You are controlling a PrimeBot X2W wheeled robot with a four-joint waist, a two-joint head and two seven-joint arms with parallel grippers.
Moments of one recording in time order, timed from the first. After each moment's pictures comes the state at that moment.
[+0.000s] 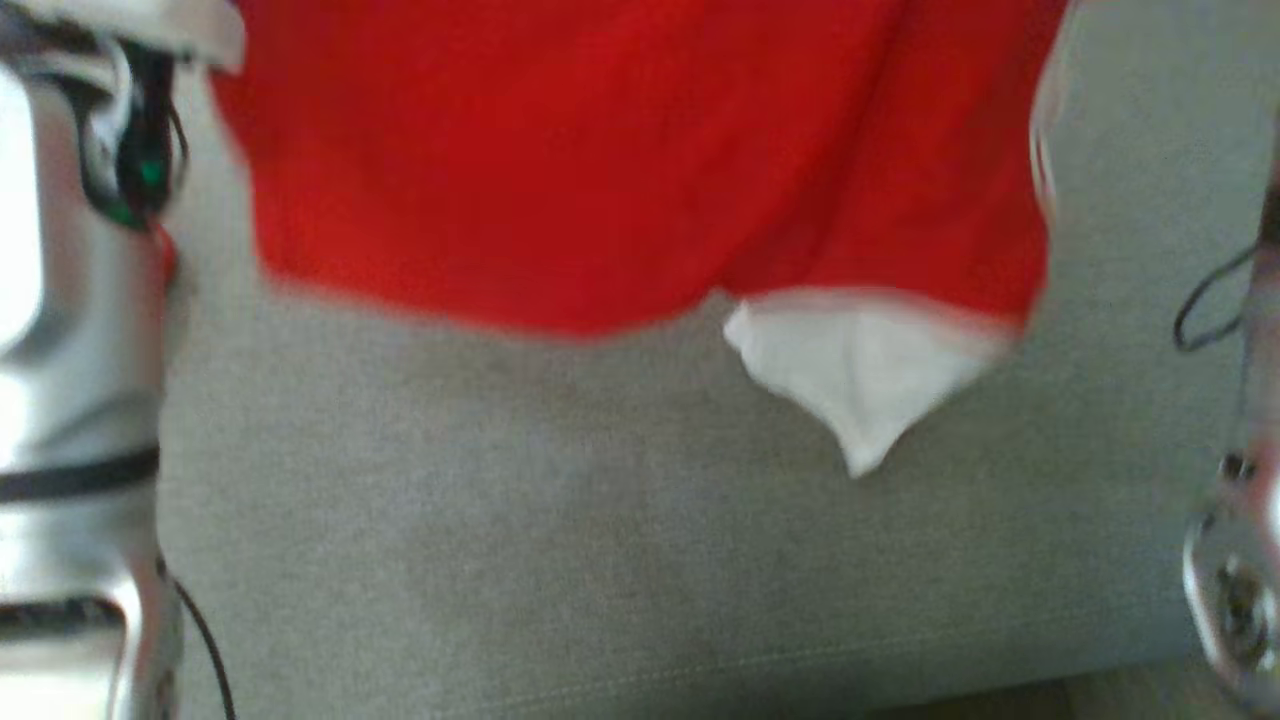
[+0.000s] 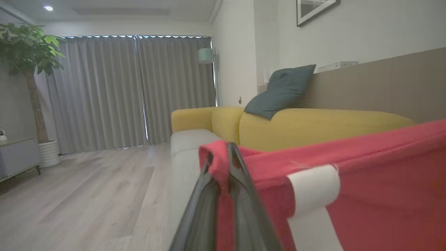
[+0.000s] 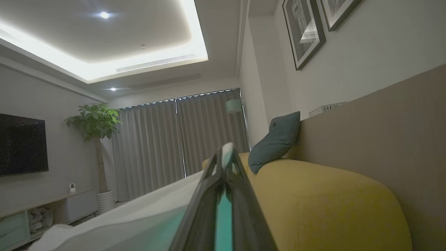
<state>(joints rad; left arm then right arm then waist) -0.90 0.21 -0.12 0.35 -0.19 -0.08 -0.07 -0.98 -0.14 -0.08 0.30 0.34 0.12 0.00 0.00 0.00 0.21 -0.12</state>
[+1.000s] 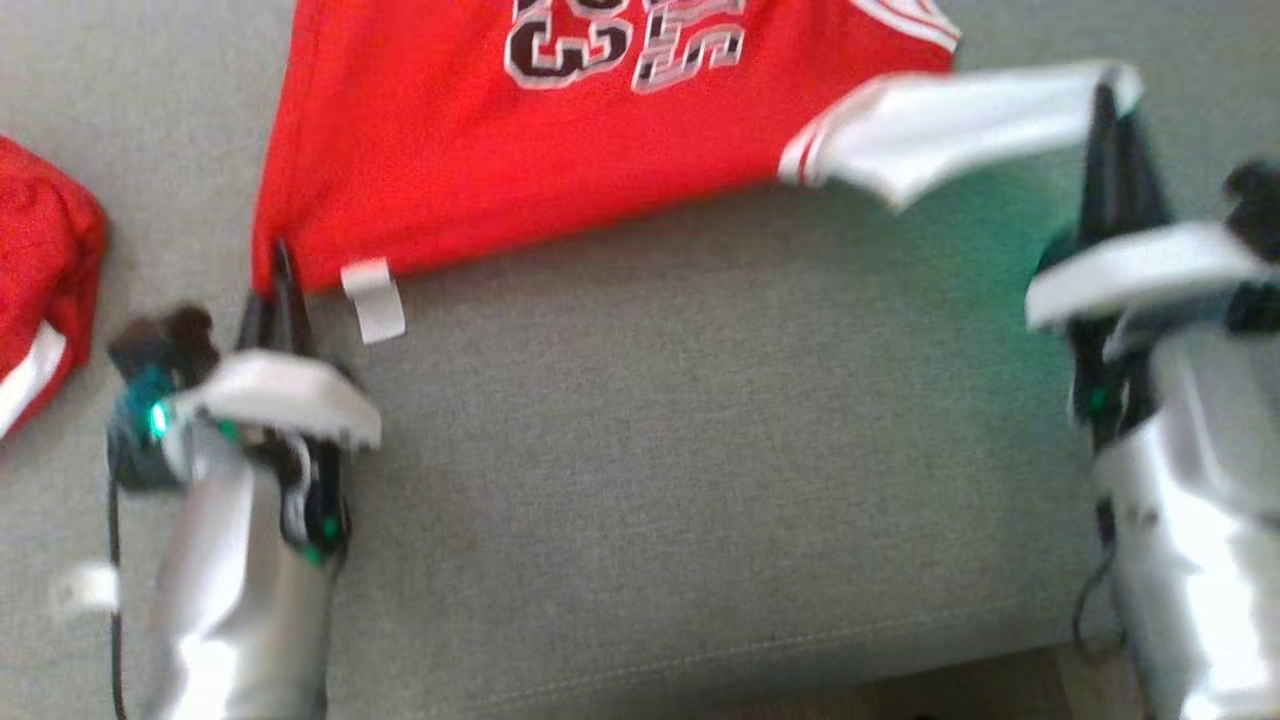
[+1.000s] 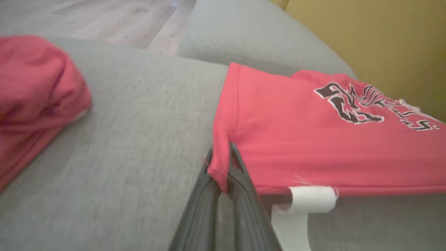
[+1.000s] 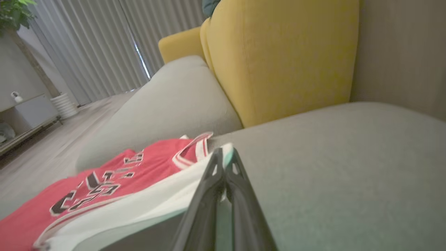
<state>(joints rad) -0.47 0.03 0.02 0.63 -0.23 0.00 -0.26 -0.61 -0.13 0.01 0.61 0.37 0.12 -0.20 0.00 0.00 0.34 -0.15</state>
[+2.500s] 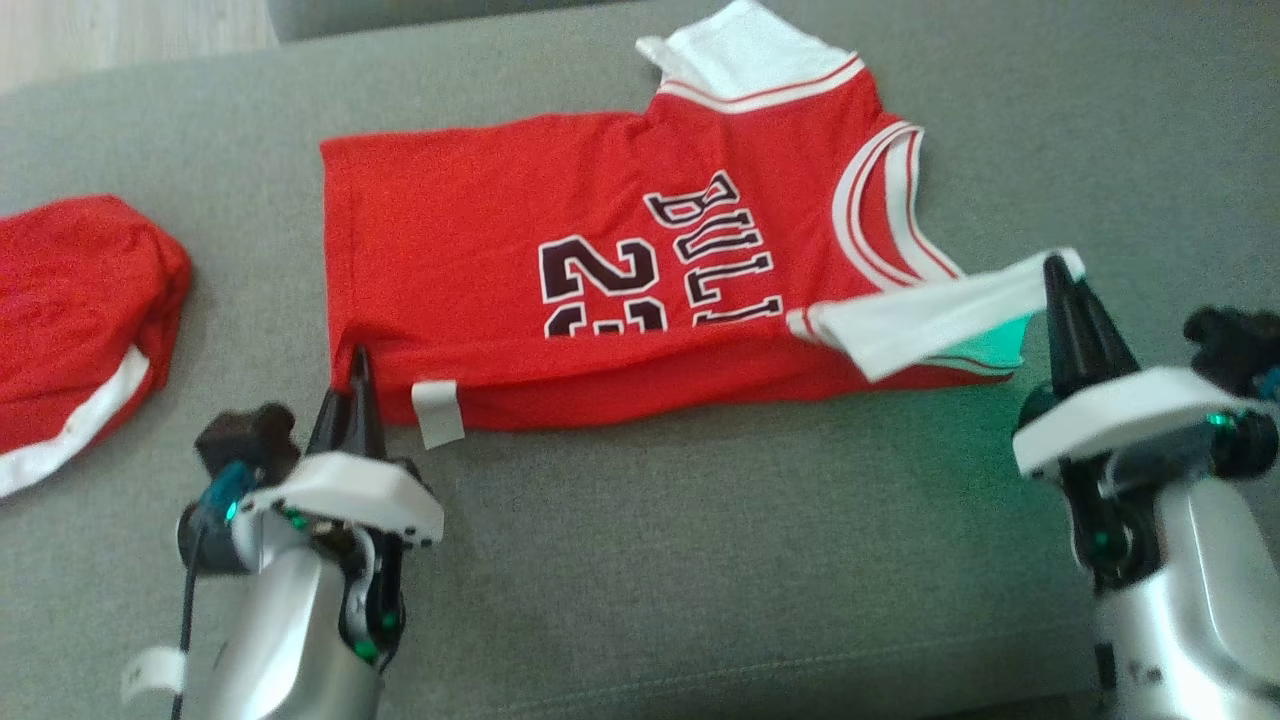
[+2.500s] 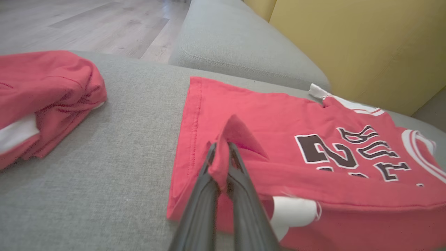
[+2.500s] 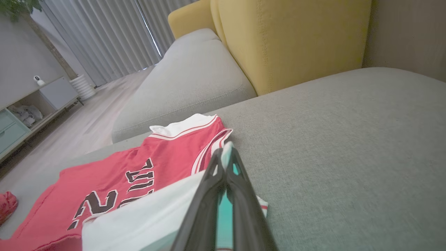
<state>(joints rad) -0.26 0.03 -0.15 0.47 -0.33 0.06 -0.26 -0.25 -0.07 -0.04 0.22 0.37 0.12 0.09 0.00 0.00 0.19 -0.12</state>
